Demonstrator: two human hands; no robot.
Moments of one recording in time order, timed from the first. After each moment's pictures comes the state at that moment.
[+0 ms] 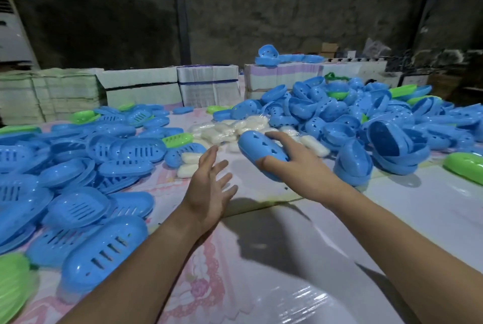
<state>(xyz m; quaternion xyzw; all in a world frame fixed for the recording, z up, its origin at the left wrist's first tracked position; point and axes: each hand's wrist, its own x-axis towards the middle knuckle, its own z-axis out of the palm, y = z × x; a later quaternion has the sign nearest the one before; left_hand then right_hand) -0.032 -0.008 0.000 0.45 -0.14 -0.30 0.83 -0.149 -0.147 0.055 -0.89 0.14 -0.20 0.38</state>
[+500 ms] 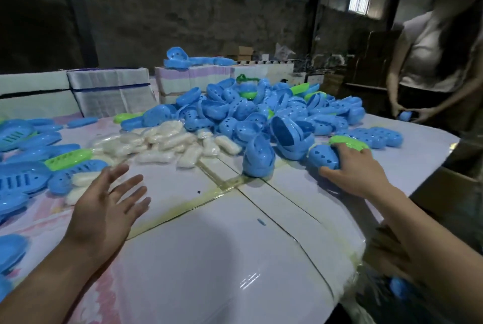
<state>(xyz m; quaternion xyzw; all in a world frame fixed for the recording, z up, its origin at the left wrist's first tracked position) -0.015 -0.014 -0.024 0.46 -0.17 -0.27 0.83 -0.324 -0.351 0.013 -0.85 0.49 -0.18 -0.02</state>
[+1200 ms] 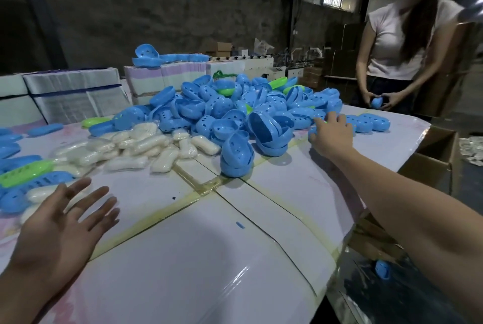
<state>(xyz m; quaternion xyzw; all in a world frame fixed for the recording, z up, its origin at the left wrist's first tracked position) 0.056 -0.003 -0.085 0.42 -0.10 -0.27 0.86 -0.295 -0.451 0.017 -0.81 0.55 -0.20 -0.12</state>
